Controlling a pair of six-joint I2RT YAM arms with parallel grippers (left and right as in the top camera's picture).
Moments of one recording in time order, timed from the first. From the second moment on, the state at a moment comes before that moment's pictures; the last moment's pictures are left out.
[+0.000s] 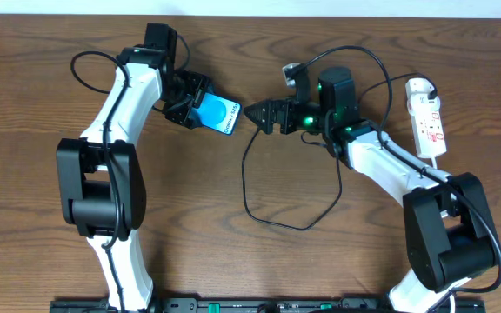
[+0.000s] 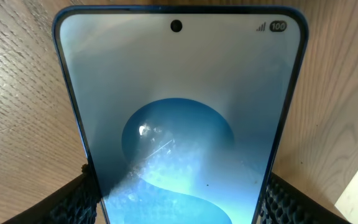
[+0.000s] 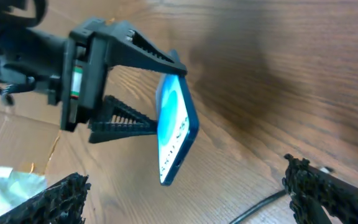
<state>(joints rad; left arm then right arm) -0.10 2.09 1.69 -0.94 0.42 -1.24 0.36 1.83 1.08 0.18 -0.70 0.47</state>
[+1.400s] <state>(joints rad) -0.22 2.09 1.69 -0.93 0.50 -1.36 0.47 1.91 1.08 0.18 -0.50 0.84</state>
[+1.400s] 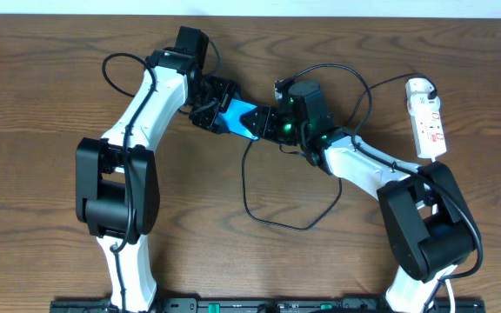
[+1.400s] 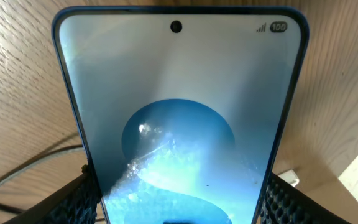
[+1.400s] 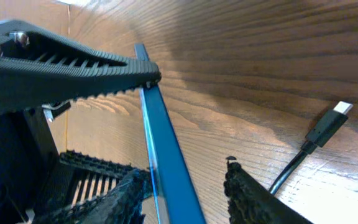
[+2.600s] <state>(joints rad) -0.23 2.09 1.69 -0.91 0.55 -1.40 0.41 1.91 1.09 0.20 -0.63 0.87</state>
